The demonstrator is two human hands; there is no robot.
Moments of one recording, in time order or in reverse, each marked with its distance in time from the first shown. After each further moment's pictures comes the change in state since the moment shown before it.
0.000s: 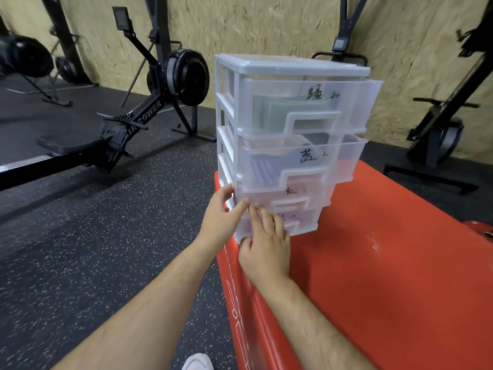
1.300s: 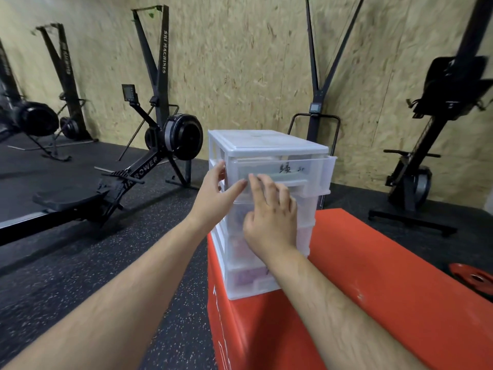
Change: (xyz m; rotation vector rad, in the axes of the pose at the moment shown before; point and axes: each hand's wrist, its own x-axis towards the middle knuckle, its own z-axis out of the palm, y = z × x) left_hand 0.061 0.160 -0.028 -0.103 -0.133 0.418; right_hand 0.105 -0.030 -0.133 -0.104 0.319 -0.188
